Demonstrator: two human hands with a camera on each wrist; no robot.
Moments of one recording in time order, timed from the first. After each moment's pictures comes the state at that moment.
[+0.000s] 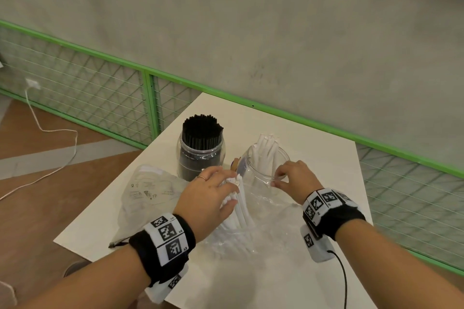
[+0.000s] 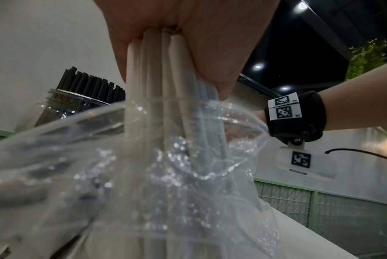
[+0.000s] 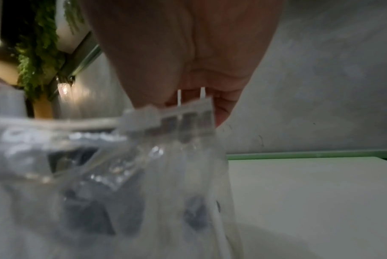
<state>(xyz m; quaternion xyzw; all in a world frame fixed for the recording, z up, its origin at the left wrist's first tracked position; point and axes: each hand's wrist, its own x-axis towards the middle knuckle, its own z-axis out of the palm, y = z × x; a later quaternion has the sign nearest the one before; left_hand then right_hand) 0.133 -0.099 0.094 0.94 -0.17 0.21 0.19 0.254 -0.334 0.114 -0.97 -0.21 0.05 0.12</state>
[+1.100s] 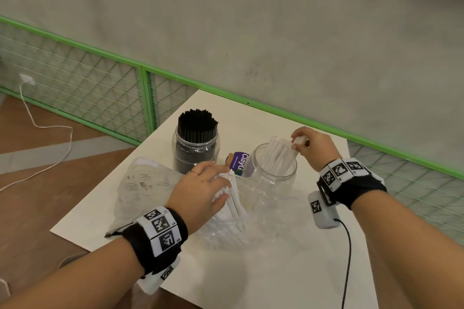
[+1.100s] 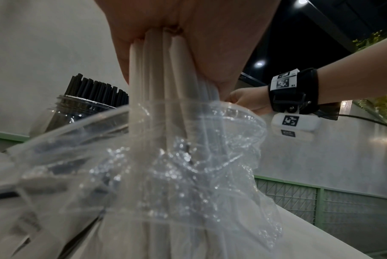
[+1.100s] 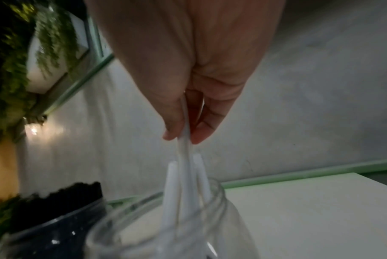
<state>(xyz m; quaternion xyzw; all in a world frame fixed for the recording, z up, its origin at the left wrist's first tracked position) 0.120 -0.101 0.096 0.95 -0.16 0.20 0.18 0.270 -0.362 0.178 -0.95 -0.12 -0.04 0.27</state>
